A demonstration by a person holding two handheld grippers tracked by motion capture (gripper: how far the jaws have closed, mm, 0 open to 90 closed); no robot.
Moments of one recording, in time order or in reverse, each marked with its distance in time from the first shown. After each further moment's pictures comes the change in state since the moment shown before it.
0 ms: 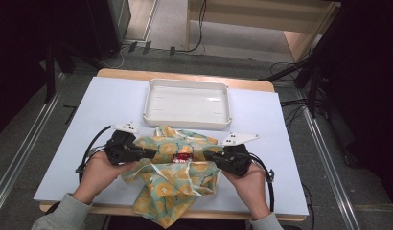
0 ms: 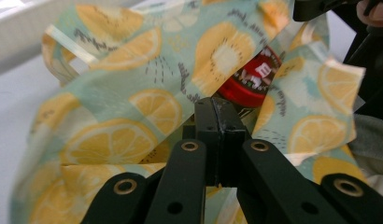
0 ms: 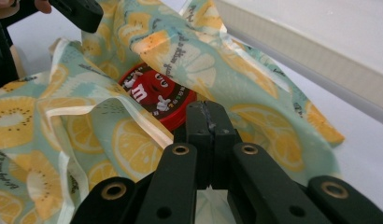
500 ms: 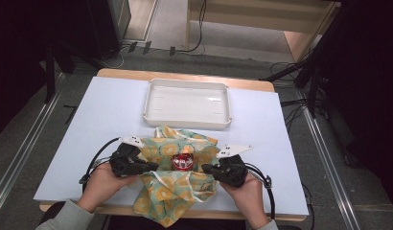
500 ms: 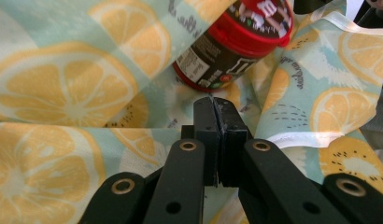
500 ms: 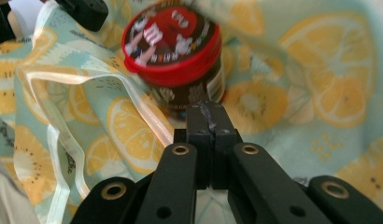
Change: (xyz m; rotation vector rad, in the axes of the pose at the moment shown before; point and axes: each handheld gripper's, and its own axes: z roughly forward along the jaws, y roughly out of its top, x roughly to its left) left arm -0.008 -0.025 0.018 0.085 -0.018 -0.005; right arm 0.011 -0.029 0.012 0.088 0.031 0.021
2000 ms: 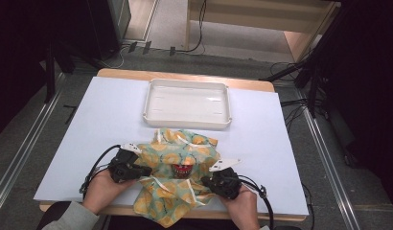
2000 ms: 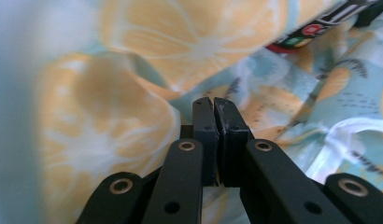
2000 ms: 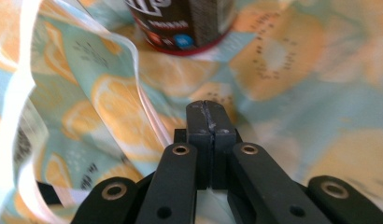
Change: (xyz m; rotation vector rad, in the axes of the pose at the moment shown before) left arm 0.020 -0.026 0.016 0.041 0.142 -0.086; right arm 0.010 -0.034 0.027 0.119 -0.102 0.013
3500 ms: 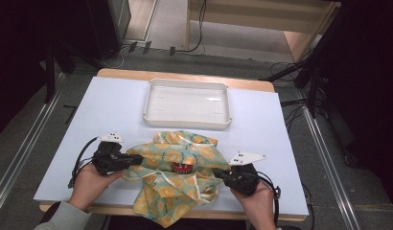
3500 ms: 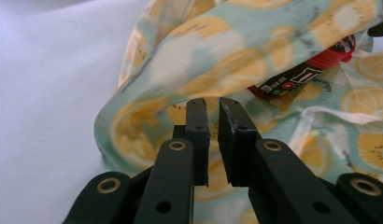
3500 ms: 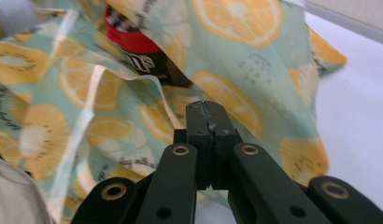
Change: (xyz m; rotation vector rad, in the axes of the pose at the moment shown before) left arm 0.011 0.004 -0.045 -0.179 -0.017 -0.020; right arm -0.015 0.007 -0.051 -0.158 0.029 0.011
